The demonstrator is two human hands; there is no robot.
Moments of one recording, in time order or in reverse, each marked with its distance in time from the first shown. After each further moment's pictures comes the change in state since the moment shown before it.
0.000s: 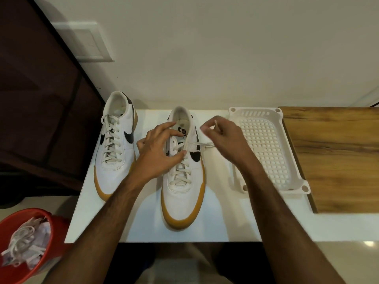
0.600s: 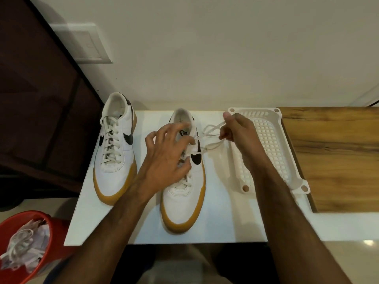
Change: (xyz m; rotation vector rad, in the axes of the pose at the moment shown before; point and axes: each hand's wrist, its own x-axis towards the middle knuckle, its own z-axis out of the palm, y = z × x) left_hand -0.012 0.026 0.004 0.370 0.029 0.288; right_hand 0.003 0.008 -0.019 0.400 0.122 0.153
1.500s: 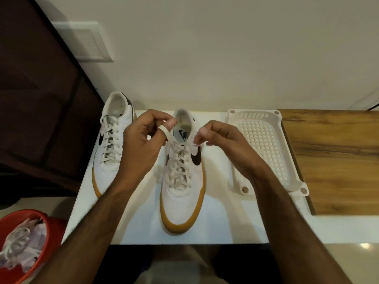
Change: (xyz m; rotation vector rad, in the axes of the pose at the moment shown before) left_hand 0.011 0.015 -0.062 -0.897 0.395 -0.319; right_hand -0.034 -0.024 0.010 0.007 -0.441 -0.159
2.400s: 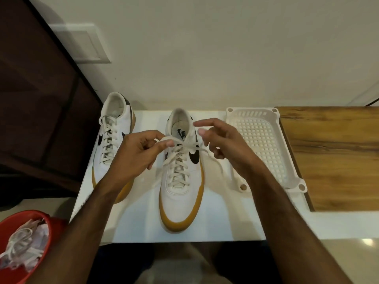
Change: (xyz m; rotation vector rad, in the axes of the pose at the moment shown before) left_hand -0.003 -0.025 -0.026 0.227 -0.318 -0.083; right_hand -0.002 0.006 -0.005 0.027 0.077 0.161
